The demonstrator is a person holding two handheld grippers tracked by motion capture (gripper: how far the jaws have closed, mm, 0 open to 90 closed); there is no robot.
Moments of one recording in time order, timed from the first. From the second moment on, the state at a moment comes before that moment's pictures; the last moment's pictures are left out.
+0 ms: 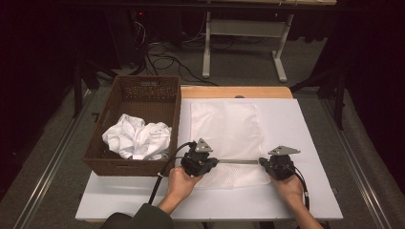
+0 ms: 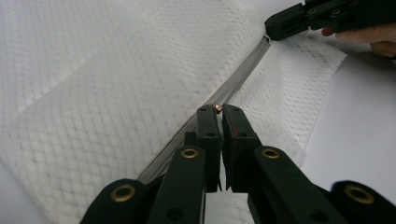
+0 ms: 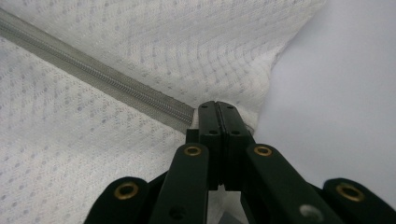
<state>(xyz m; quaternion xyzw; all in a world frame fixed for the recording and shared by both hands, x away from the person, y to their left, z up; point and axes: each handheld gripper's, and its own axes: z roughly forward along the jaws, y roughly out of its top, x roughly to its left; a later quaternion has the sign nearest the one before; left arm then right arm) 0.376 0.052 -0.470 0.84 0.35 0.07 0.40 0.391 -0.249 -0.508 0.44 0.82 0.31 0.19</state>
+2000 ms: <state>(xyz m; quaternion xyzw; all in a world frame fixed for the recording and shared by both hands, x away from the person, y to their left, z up) 0.365 0.085 -0.469 0.85 0.36 0.12 0.36 0.390 -0.248 -0.508 0.44 0.82 0.31 0.19</state>
